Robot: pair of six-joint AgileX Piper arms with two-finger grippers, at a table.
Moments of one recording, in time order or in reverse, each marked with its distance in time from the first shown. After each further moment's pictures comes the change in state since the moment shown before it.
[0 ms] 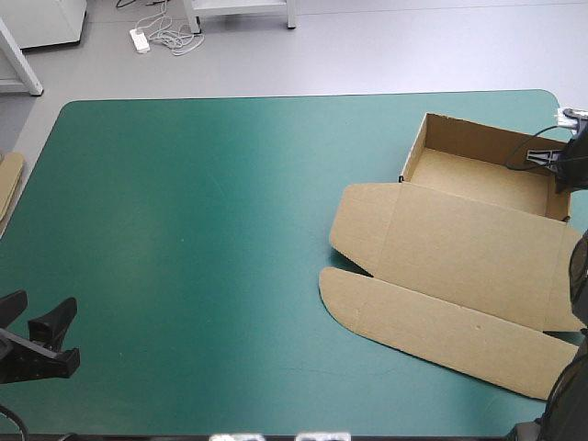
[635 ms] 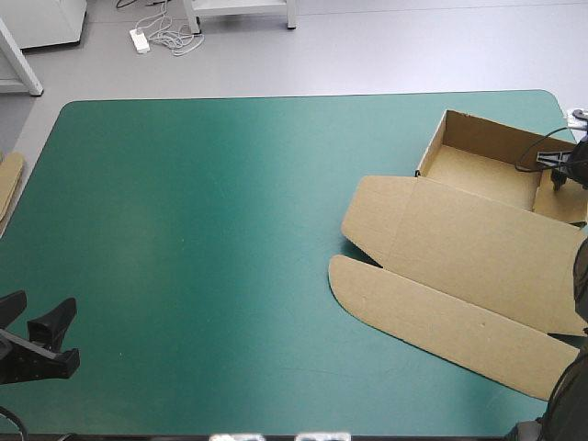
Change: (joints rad) left arm 0.000 -0.003 0.000 0.001 0.000 0.000; right arm -0.029 0.003 0.005 -0.015 -0.059 -0.023
